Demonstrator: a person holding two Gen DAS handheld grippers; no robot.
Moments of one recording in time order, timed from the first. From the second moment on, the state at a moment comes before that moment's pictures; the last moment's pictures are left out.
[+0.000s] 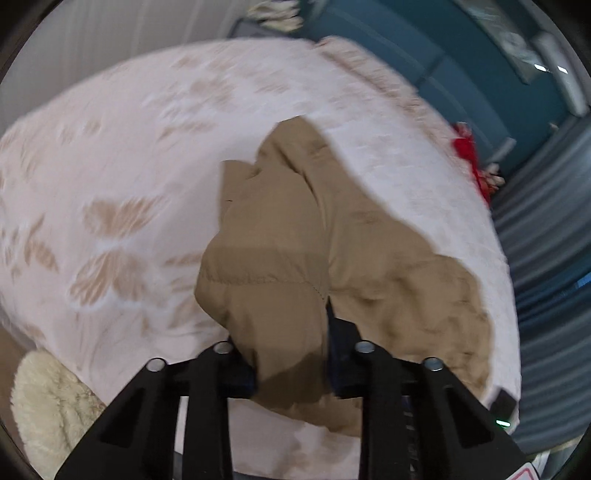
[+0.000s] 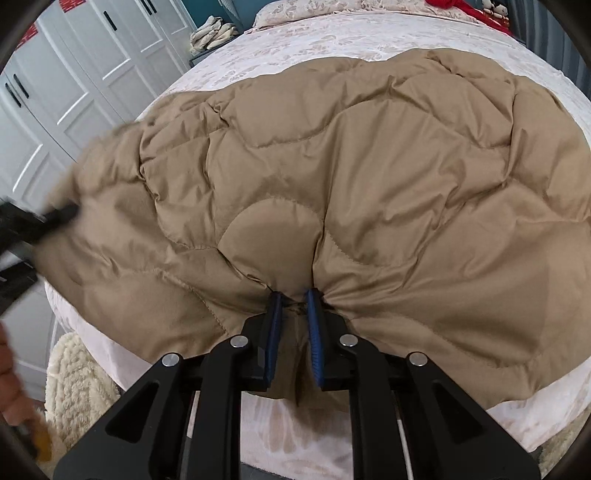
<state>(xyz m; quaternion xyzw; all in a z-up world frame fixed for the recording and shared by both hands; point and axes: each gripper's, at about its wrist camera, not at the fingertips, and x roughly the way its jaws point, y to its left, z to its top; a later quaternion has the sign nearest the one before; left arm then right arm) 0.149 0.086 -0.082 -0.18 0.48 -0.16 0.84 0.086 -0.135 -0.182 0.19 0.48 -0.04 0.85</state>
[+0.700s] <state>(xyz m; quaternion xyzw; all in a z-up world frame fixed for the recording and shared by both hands) 0.103 -0.044 0.005 -0.06 0.42 -0.28 0.86 0.033 -0.177 -0.178 0.29 0.47 -0.03 0.83</state>
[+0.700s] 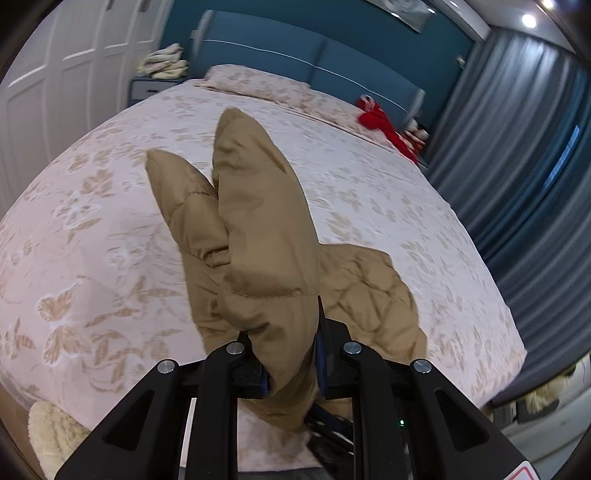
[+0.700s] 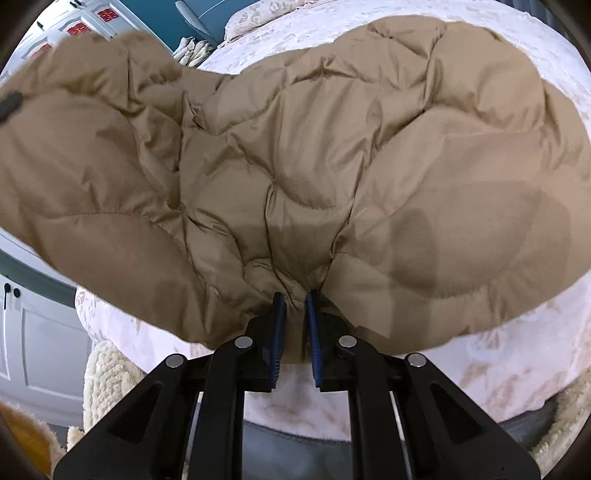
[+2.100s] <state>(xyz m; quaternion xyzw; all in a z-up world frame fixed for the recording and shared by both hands) -0.008 -0.279 -0.149 0.24 0.47 -0.39 0.75 -0.085 -0.408 -0.075 0.36 0.37 -0.17 0.84</state>
